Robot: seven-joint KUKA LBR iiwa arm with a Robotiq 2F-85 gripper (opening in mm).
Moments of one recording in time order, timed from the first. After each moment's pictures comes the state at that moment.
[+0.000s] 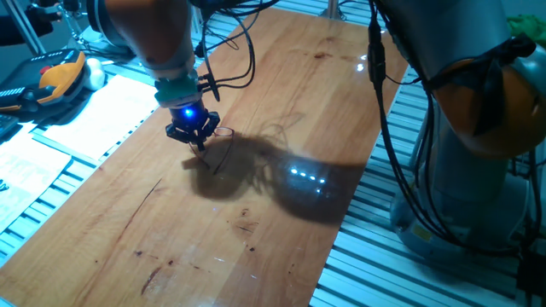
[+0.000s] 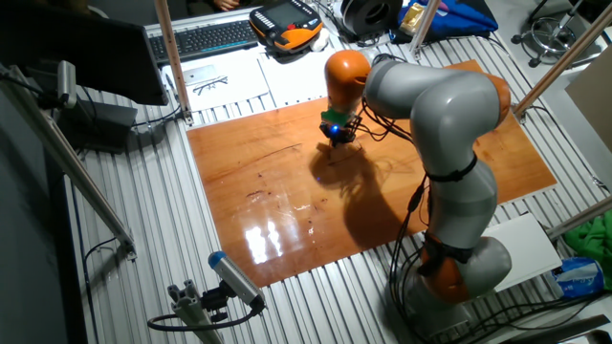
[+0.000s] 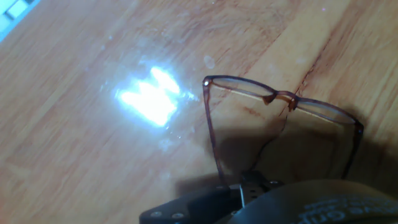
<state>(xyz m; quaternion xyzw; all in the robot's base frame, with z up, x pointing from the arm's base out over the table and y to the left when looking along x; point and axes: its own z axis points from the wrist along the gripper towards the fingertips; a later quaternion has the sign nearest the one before) 0.570 0.065 0.046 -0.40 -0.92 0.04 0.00</state>
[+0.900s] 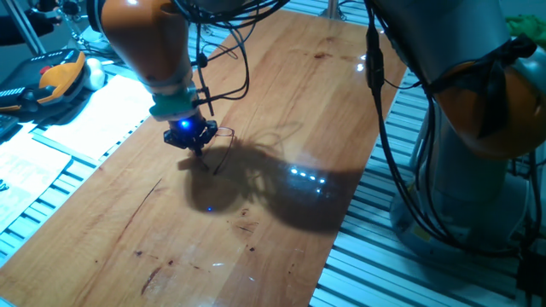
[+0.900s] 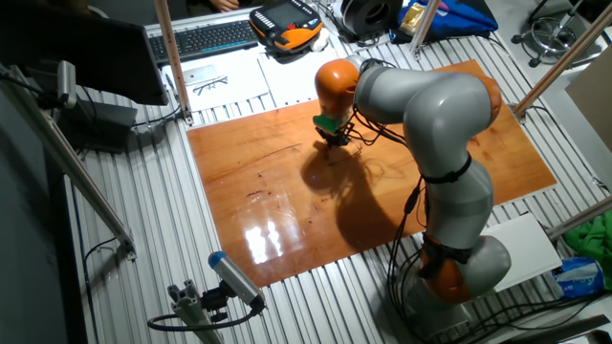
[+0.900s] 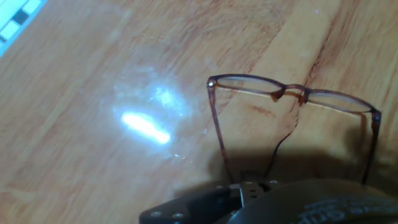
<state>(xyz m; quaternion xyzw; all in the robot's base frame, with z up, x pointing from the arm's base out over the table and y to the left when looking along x) 0.577 0.077 0.032 -0.44 -0.90 0.05 -0.03</state>
